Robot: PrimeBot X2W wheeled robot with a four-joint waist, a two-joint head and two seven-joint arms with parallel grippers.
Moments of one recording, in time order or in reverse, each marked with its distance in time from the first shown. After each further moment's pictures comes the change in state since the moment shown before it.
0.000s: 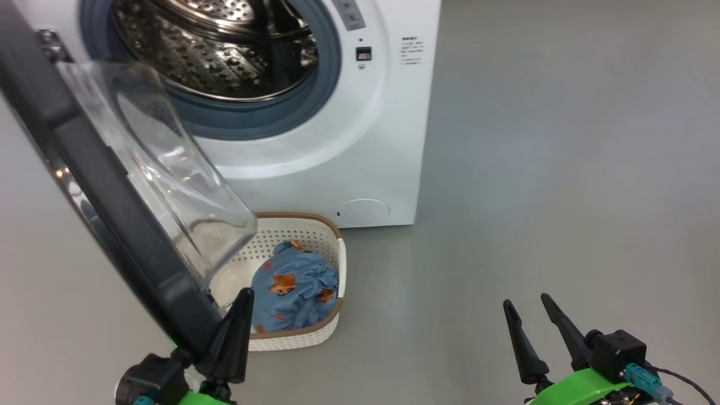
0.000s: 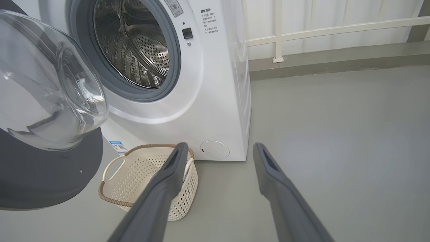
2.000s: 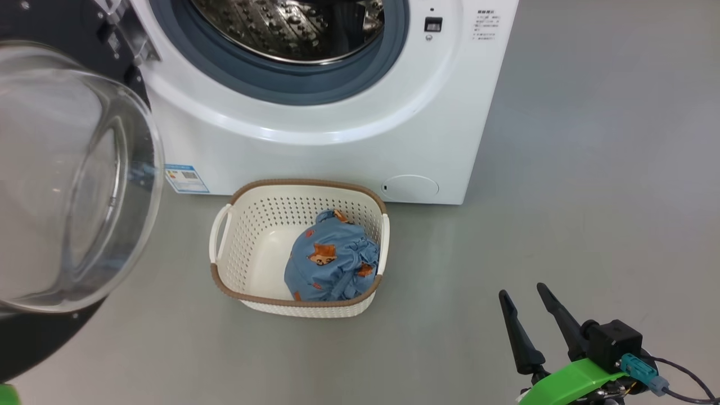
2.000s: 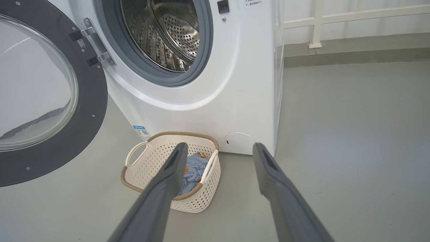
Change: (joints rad) left arm -0.143 0.150 0.616 0.361 -0.231 0.146 0.008; right arm -0.028 -0.001 0.011 0.004 -0.009 0.000 0.000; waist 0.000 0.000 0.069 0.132
